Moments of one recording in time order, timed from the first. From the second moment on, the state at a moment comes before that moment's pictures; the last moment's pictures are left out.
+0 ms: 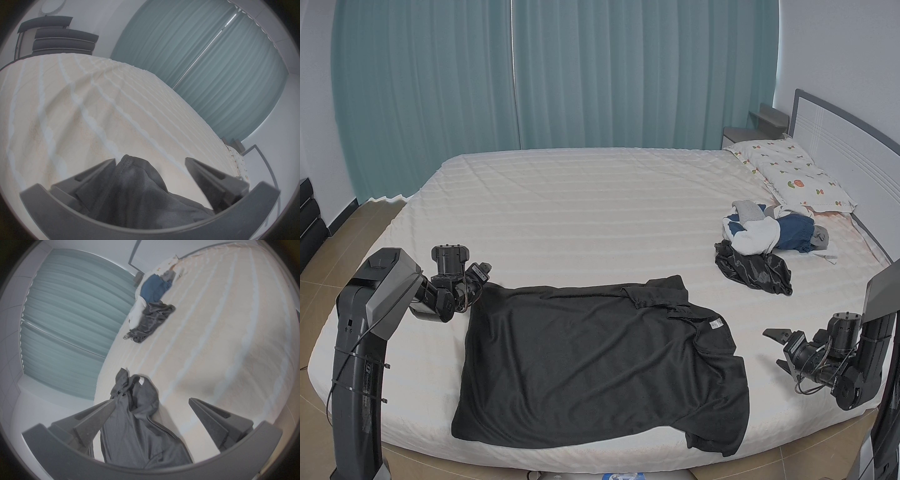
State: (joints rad) left arm 0.00 2.63 -1.58 -0.59 0.08 -0.77; right arm -0.06 2.26 -0.19 -1.55 0.28 0.91
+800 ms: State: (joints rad) left arm 0.04 2.46 -1.33 -0.60 -0.16 -0.97; right arm 0.30 2.29 -0.88 -0.93 -0.05 0.88
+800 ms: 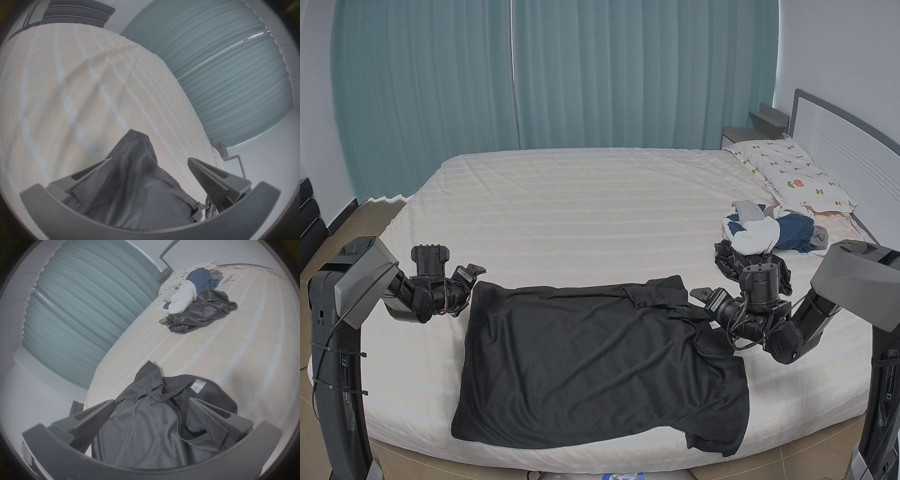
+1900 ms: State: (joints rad) left arm 0.05 2.44 -1.30 -0.59 -0.18 -0.96; right arm 0.23 2.49 -1.07 -0.89 -0.13 0.86
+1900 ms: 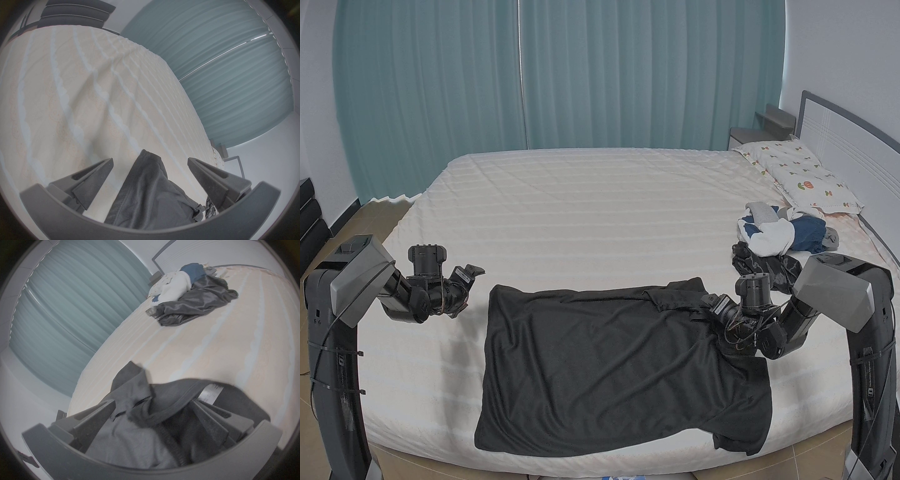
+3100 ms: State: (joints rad) left arm 0.05 2.44 -1.31 -0.58 -0.18 -0.96; right arm 0.03 2.59 -1.25 -0.85 -0.11 0.84
